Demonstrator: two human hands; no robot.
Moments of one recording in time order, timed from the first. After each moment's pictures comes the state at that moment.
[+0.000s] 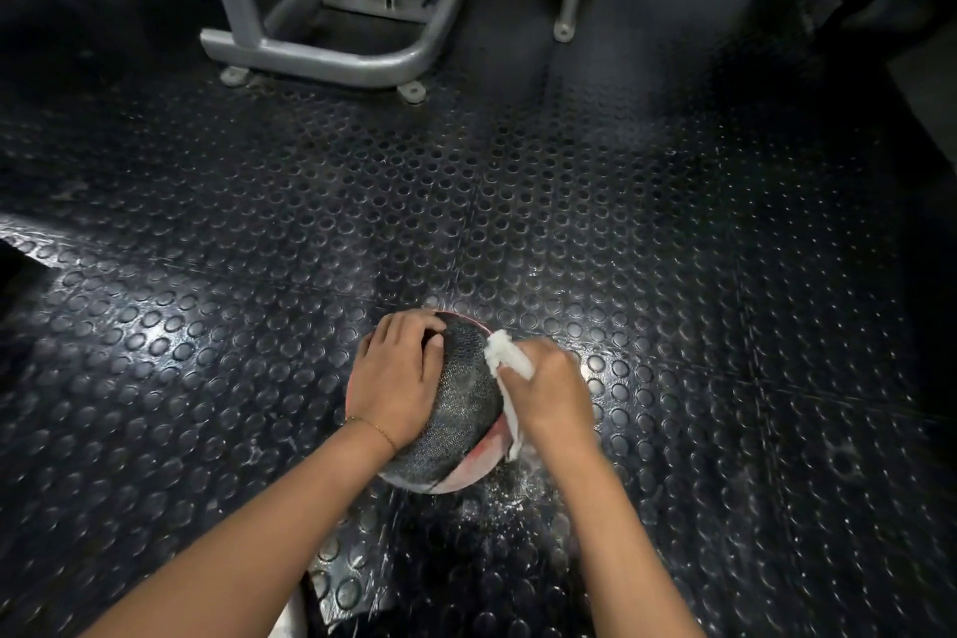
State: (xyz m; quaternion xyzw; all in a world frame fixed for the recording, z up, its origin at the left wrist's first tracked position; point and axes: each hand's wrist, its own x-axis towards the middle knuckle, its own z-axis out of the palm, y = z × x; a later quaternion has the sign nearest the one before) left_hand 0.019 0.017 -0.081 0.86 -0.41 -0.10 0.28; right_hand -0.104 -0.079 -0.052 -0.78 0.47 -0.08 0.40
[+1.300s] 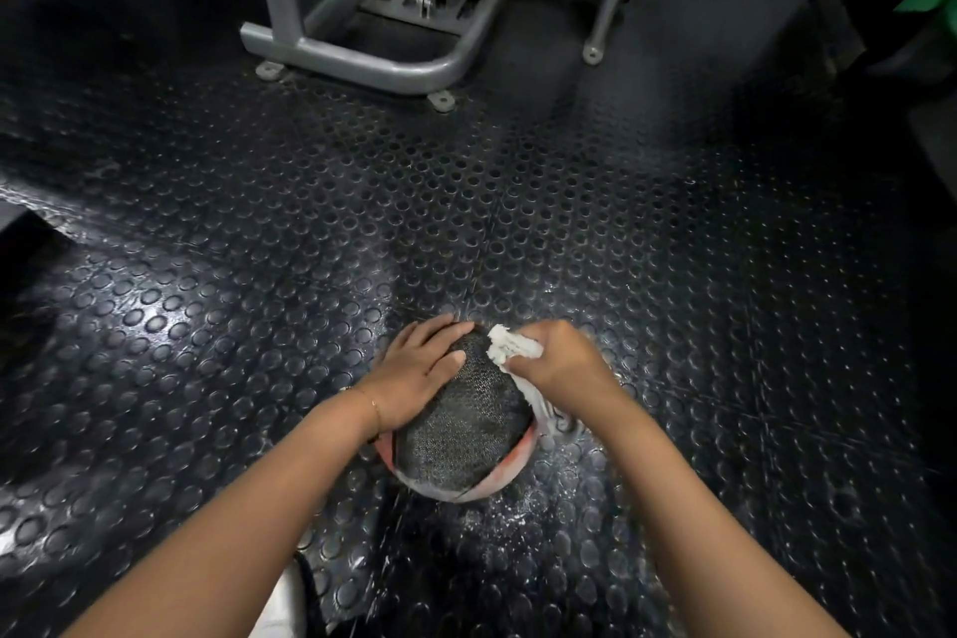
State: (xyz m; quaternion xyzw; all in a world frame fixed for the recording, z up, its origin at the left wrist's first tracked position) left_hand 0.046 0.022 -0.065 0.80 -0.43 -0.37 0.21; right_hand -0.077 -0.115 -0.024 -0.85 0.36 0.06 0.38
